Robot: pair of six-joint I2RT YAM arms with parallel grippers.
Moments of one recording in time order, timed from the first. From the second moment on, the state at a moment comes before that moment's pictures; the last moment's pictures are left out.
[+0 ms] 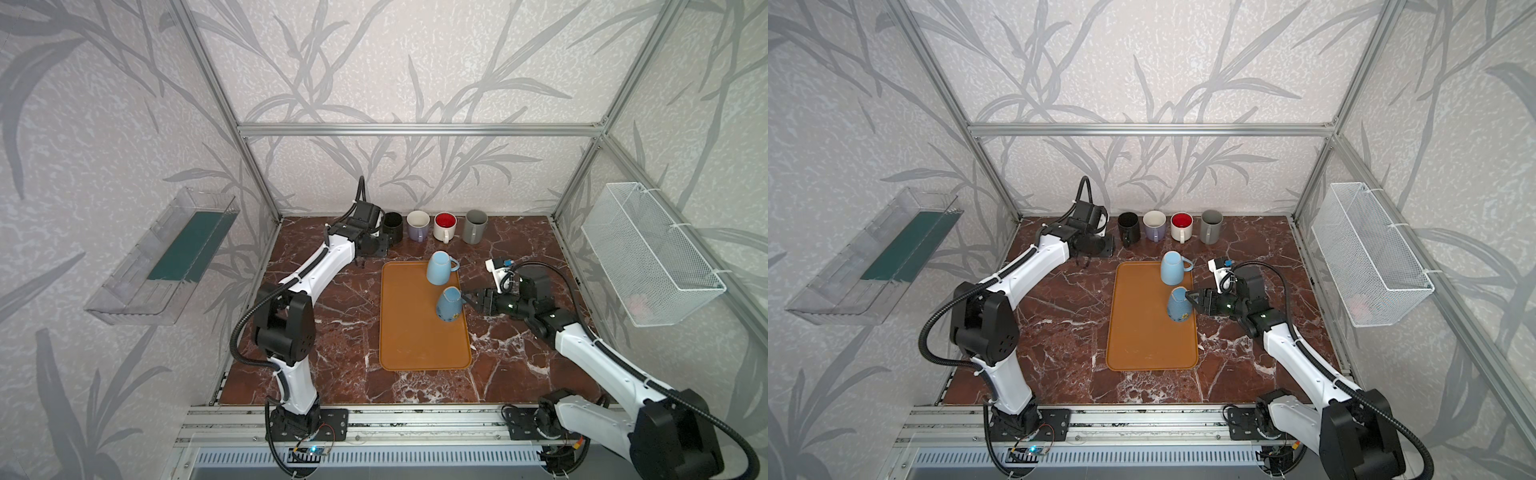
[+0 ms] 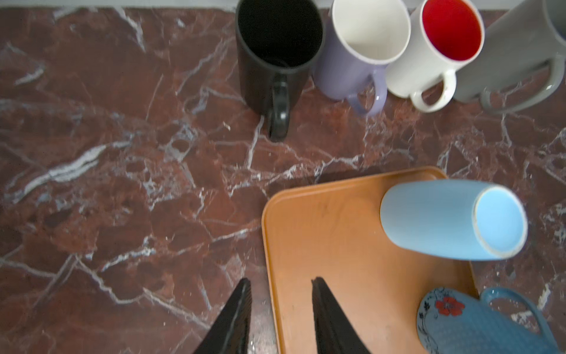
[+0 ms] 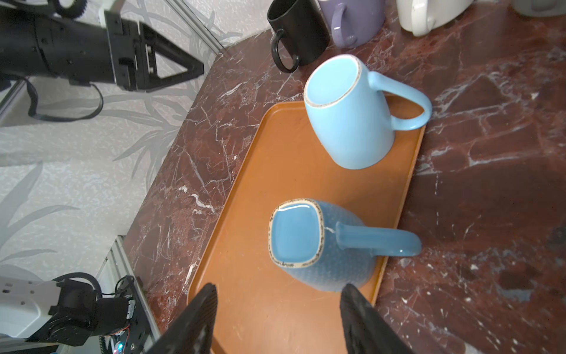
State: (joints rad) left arm -0.35 1.76 1.48 -0.65 0.02 -0.29; right arm 0.27 1.15 0.63 -0.04 -0.57 0.39
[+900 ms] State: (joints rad) left arm -0.35 1.45 1.18 -0.53 0.02 -0.34; right arm 0.14 1.70 0.70 0.46 -0.85 0.52
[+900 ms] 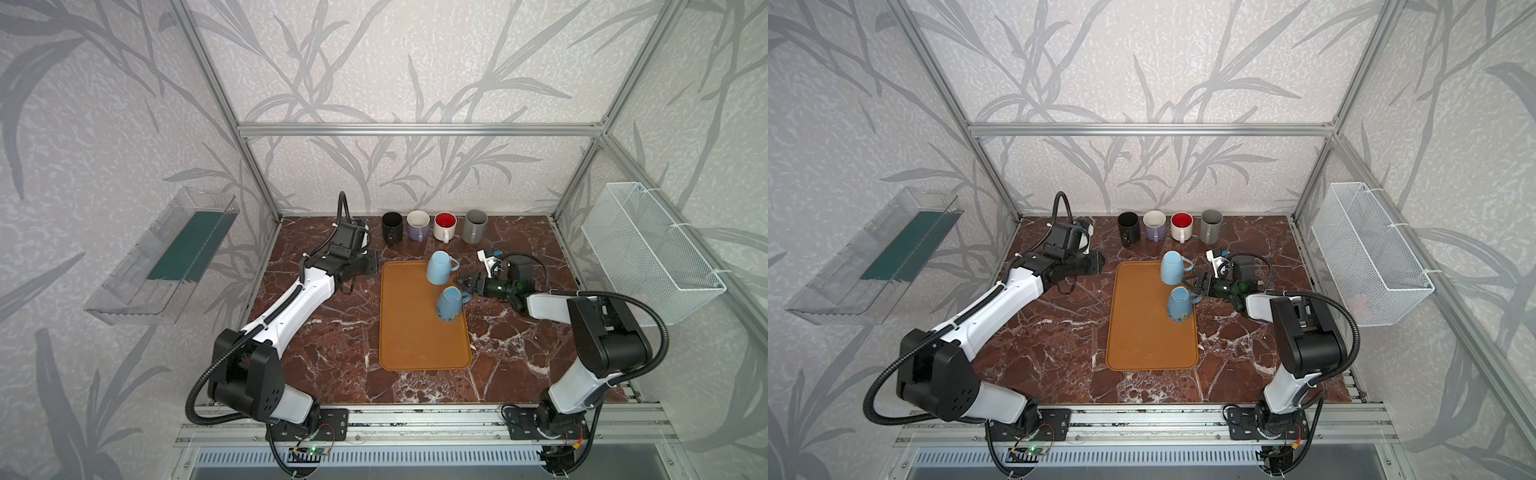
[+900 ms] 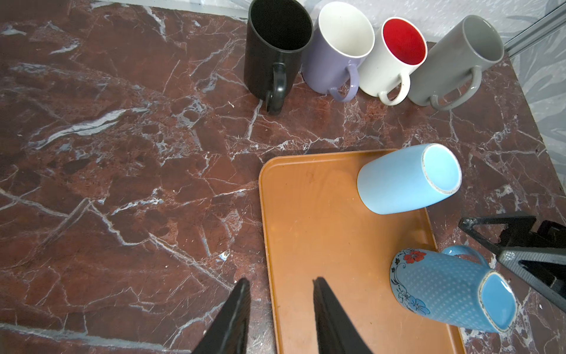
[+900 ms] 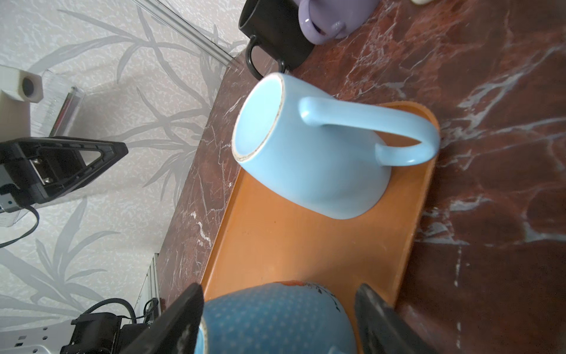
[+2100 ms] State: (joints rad) left arm -0.36 1.36 1.16 -0.53 0.01 -0.35; right arm 0.30 1.23 0.55 0.04 -0.63 0.29
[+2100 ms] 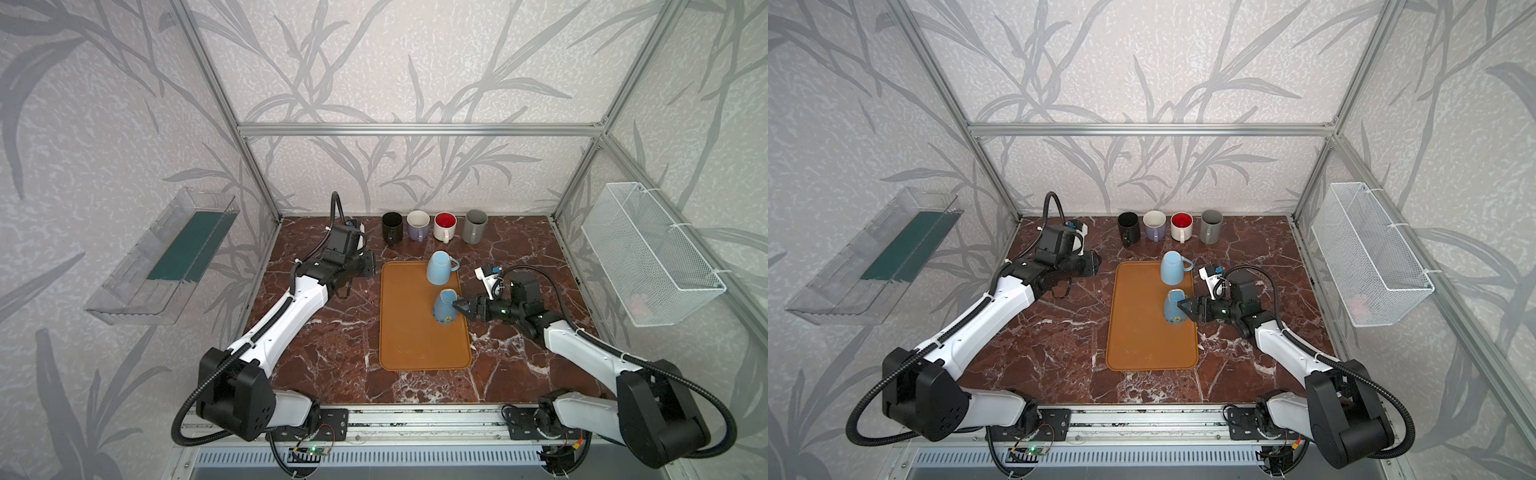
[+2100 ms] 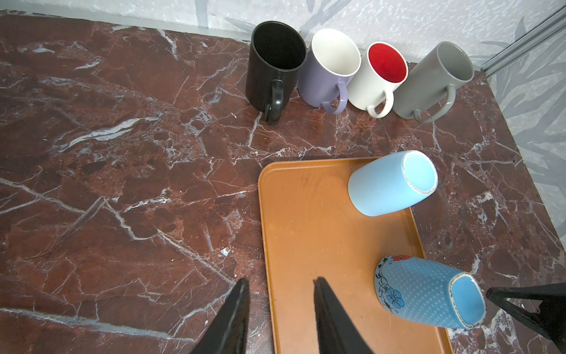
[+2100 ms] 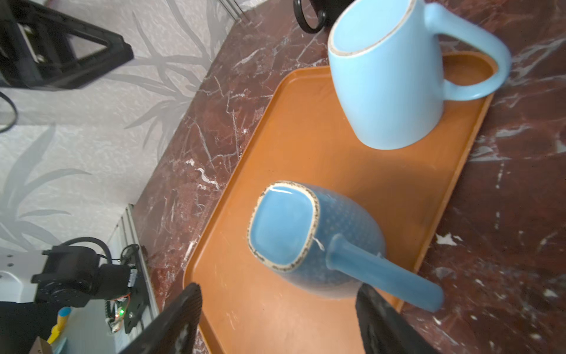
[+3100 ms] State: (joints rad) left arm -0.36 1.33 1.14 -0.54 -0.01 -0.35; right arm 0.46 1.31 0.69 -0.16 -0.23 0.01
